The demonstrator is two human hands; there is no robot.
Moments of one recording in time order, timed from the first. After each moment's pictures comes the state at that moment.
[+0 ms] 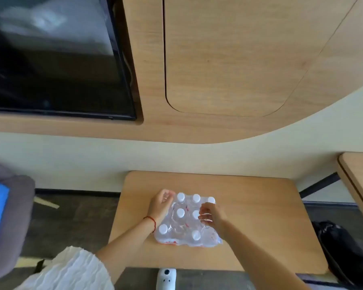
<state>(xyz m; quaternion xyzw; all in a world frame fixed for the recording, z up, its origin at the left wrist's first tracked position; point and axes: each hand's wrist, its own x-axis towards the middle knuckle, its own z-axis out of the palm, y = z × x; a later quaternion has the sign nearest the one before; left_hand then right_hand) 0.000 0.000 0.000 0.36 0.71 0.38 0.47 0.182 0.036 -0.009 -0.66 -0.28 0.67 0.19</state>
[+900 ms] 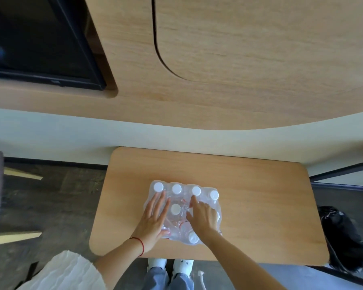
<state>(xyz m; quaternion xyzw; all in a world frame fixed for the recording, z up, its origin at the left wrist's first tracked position) -0.012 -0.015 -0.147 0.74 0.64 -0.01 0.21 0.155 0.058 -0.125 -0.61 -0.75 0.23 -0.13</state>
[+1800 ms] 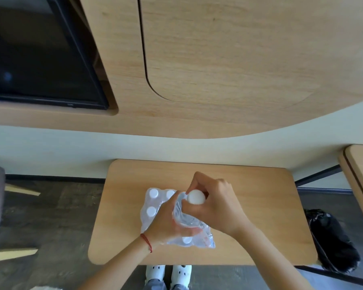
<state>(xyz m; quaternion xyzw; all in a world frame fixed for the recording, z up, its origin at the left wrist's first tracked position) 0.036 0.018 -0.004 0.53 0.53 0.37 0.55 0.165 0.066 0.108 -0.48 -0.78 0.34 0.20</state>
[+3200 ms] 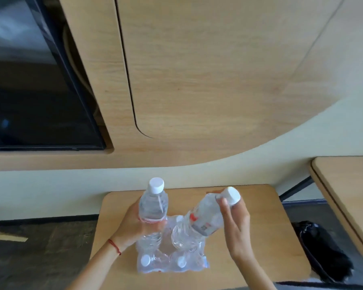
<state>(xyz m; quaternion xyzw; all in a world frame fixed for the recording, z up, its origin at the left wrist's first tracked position) -0.023 0.036 0.058 0.47 0.54 0.42 0.56 0.213 0.039 0.113 -0.54 -0.54 0.41 0.50</state>
